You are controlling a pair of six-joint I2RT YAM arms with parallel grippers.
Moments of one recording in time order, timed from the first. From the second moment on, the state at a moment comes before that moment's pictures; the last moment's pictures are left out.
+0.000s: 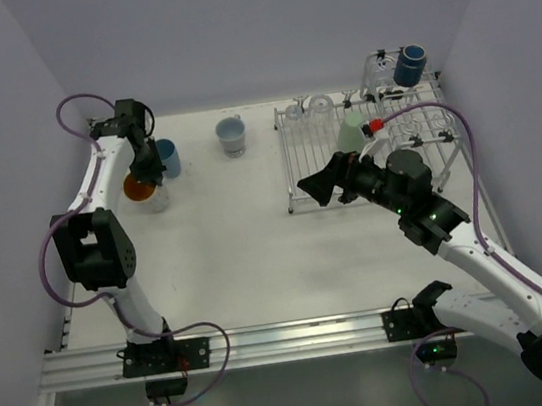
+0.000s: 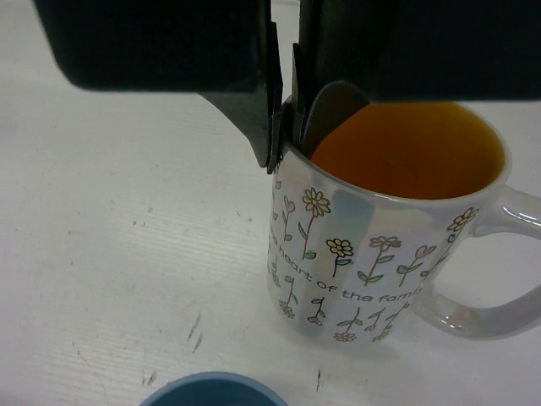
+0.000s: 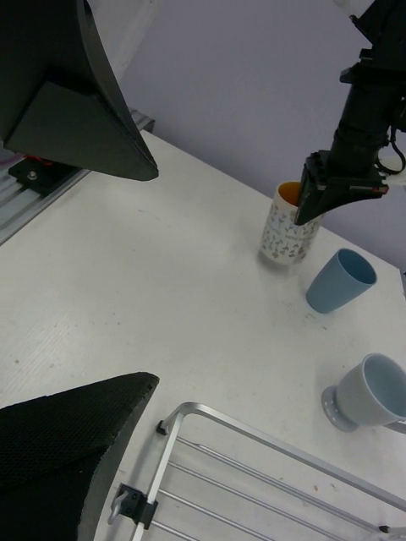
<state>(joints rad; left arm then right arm) -0.04 1.84 1.68 -1.04 -0.08 -0.27 0.53 0.90 0.80 -0.06 -0.23 0.63</state>
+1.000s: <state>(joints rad) -0.03 1.71 1.65 -0.91 -0.16 -0.23 0.53 1.11 0.87 -0.11 0.05 0.52</state>
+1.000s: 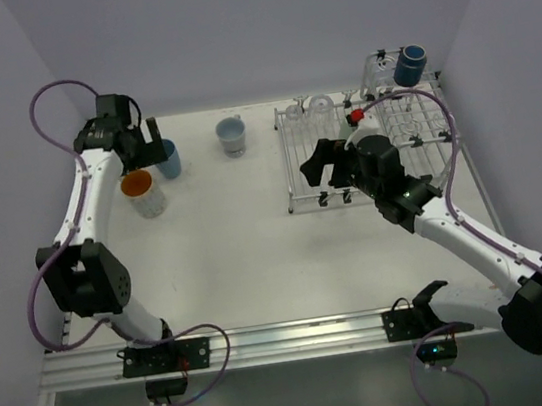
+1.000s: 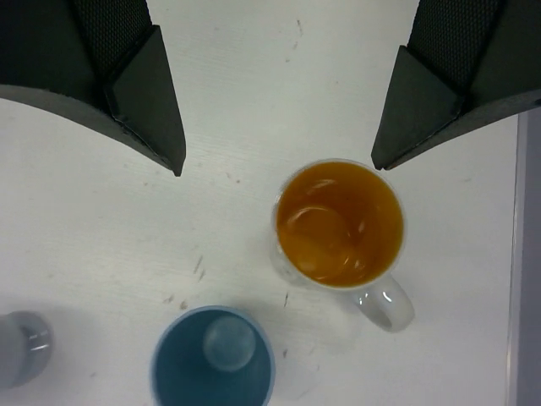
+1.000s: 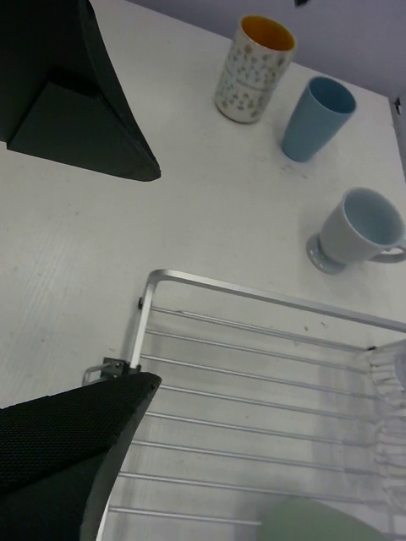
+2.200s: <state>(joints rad) -0.42 0.59 0.71 -0.30 0.38 -0.26 0.39 1.87 1.50 -0.29 0.71 0.34</state>
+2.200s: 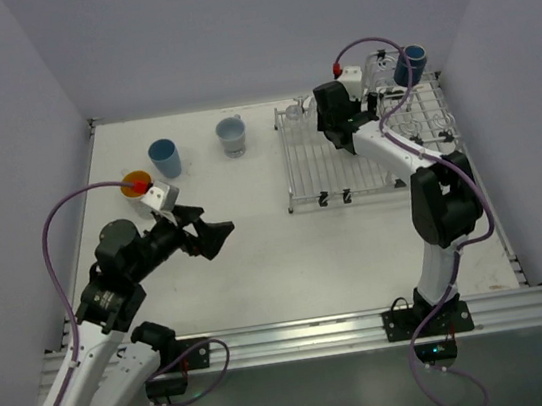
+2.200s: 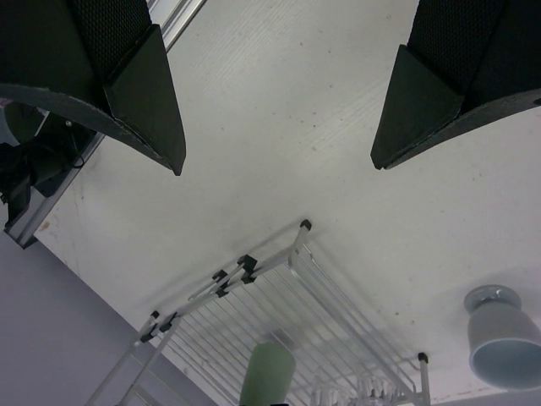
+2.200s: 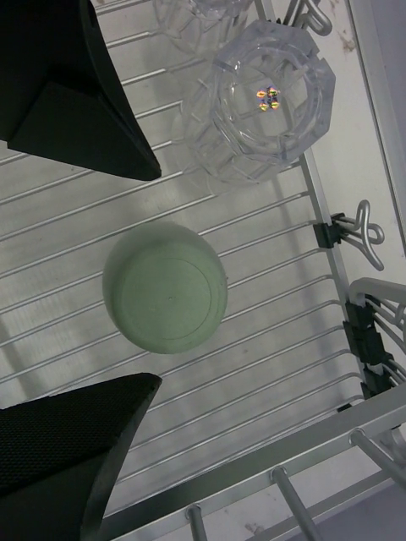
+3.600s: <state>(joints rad) -0.42 0.74 0.63 0.04 0.48 -0.56 0.45 1.35 1.15 -0.10 0.43 0.40</state>
